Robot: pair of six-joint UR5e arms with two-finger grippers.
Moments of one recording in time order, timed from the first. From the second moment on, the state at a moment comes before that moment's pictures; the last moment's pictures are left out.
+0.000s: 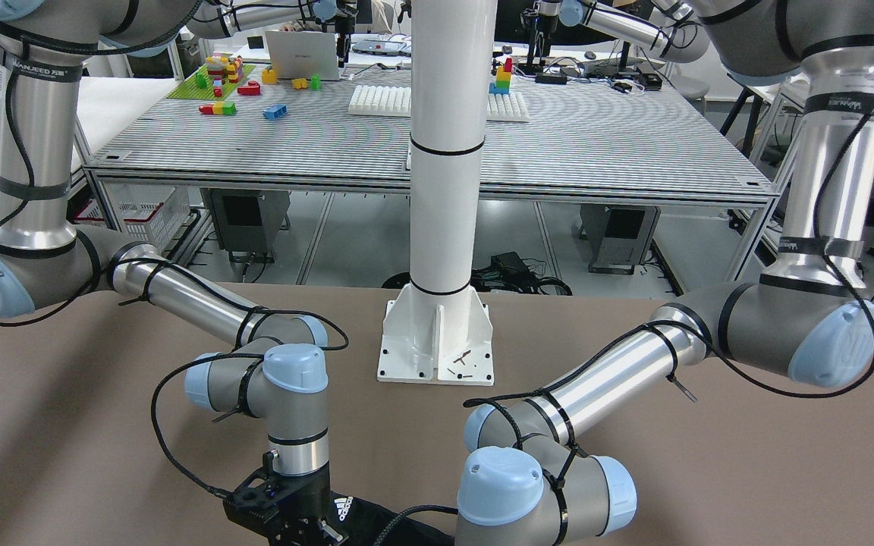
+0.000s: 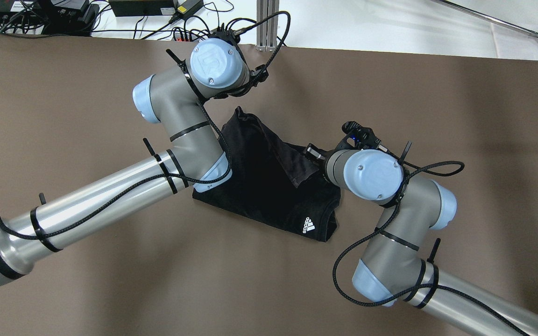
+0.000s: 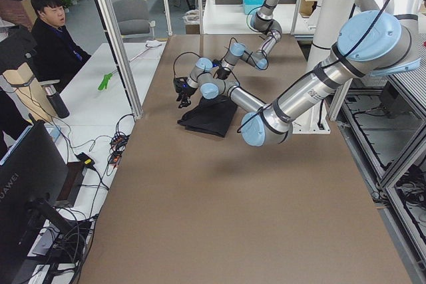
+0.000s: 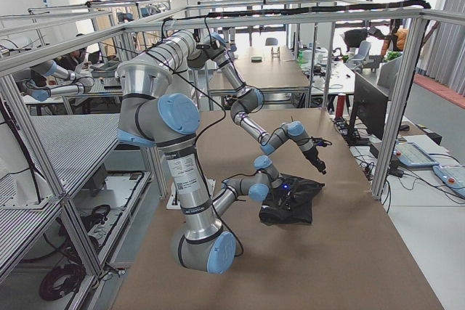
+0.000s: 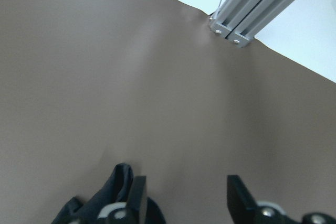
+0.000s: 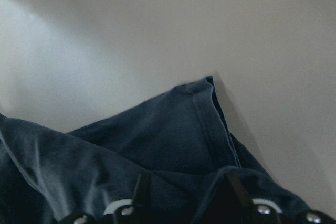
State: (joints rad) left arm -0.76 -2.61 -1.09 -2.03 -1.62 -1.52; right arm 0.61 -1.05 1.68 -1.20 1.55 1.73
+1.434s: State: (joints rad) left arm -0.85 -2.50 -1.22 -2.14 -1.83 -1.52; right arm 0.52 -0.93 1.53 -1.22 1.48 1.66
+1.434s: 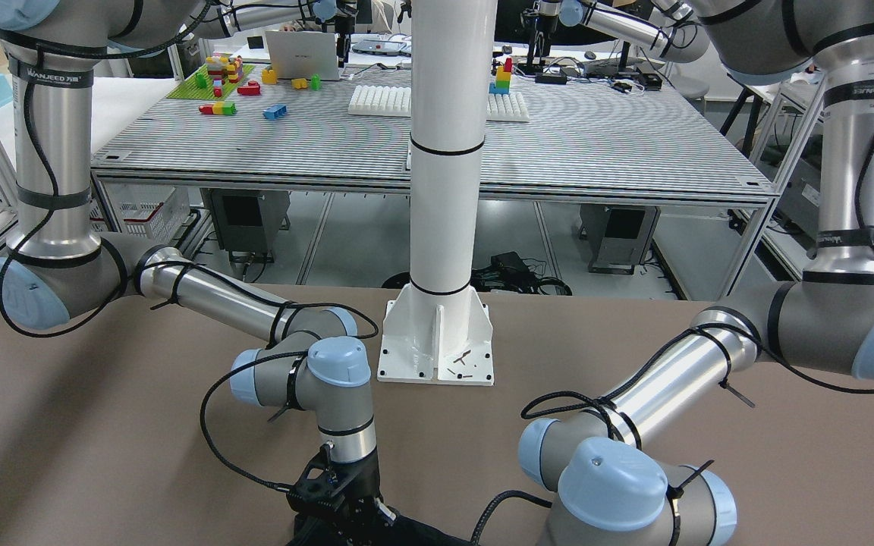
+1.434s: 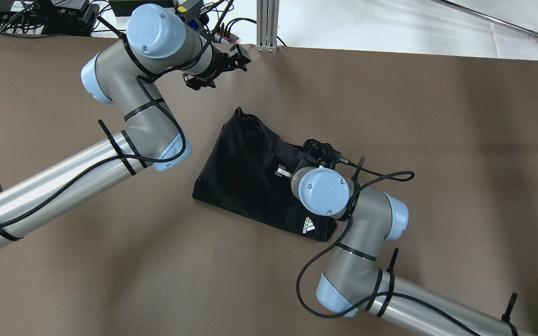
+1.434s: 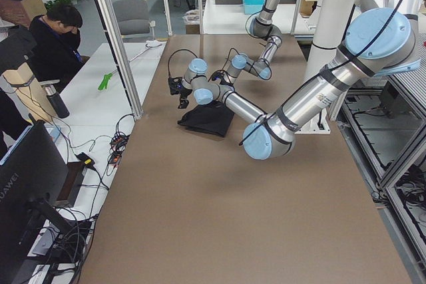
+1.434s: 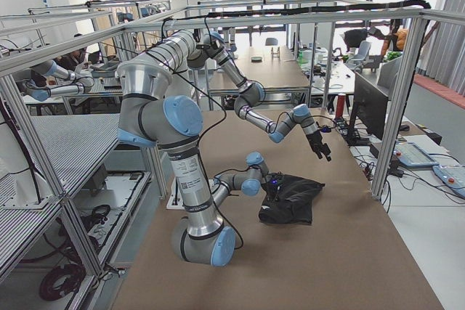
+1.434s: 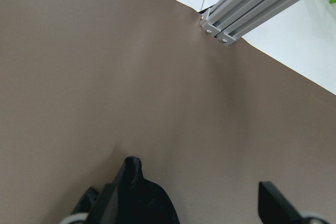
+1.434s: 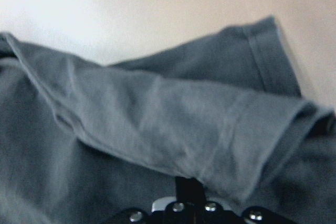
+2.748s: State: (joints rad) left arm -0.85 -2.40 -1.33 -2.14 -1.83 -1.52; right arm 0.81 -0.80 1.22 -1.08 1.56 1.30
